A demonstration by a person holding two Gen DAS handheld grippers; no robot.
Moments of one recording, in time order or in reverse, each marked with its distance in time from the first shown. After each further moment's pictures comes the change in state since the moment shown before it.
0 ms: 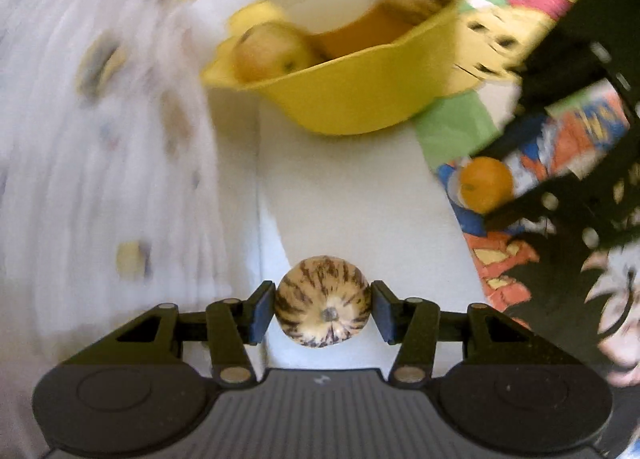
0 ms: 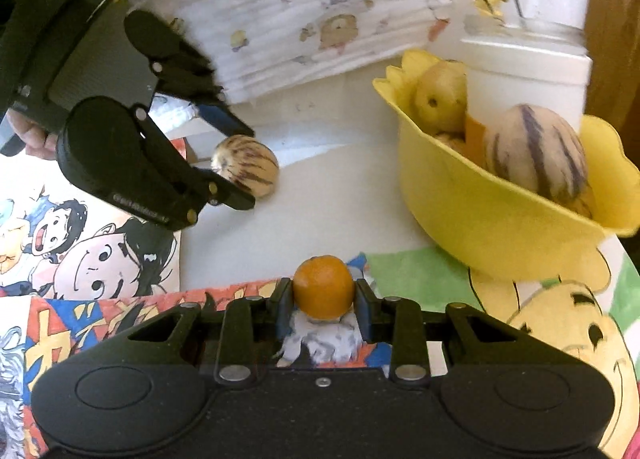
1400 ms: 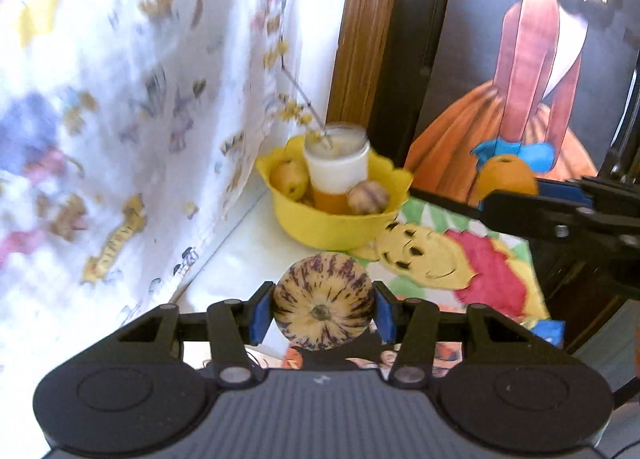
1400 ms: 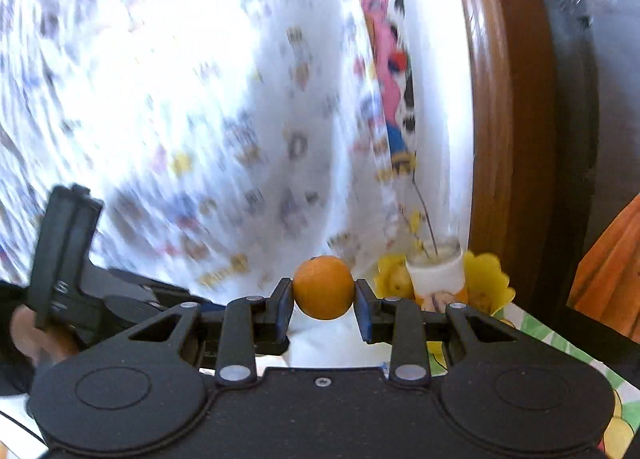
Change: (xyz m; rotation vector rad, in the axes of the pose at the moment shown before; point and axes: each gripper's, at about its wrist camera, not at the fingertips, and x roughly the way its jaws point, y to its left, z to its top) left arm -0.207 -0.028 -0.062 -0.651 -0.359 -0.171; right arm -0.259 0.085 0.013 0.219 -0.466 -0.099
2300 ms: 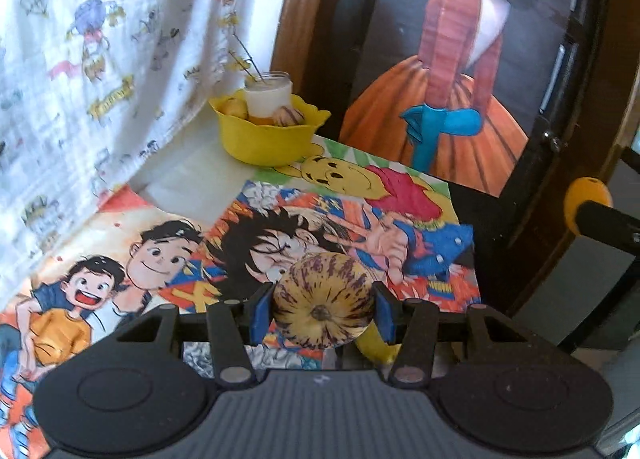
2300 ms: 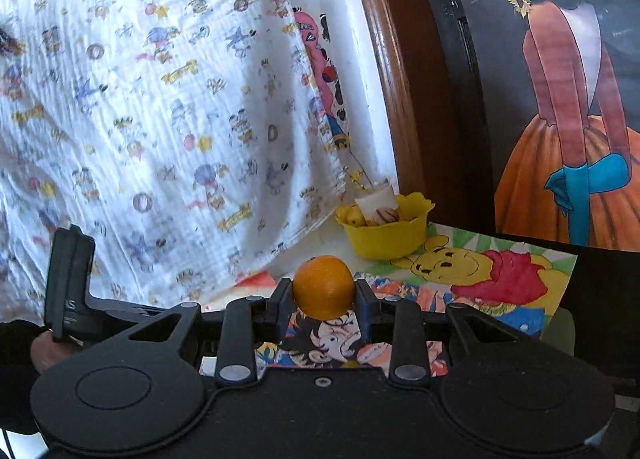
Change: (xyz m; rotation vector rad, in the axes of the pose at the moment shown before) left arm -0.088 -0.052 -0.153 0.015 -0.021 -0.123; right arm -0.182 0.061 -0.152 0.144 -0.088 -0.168
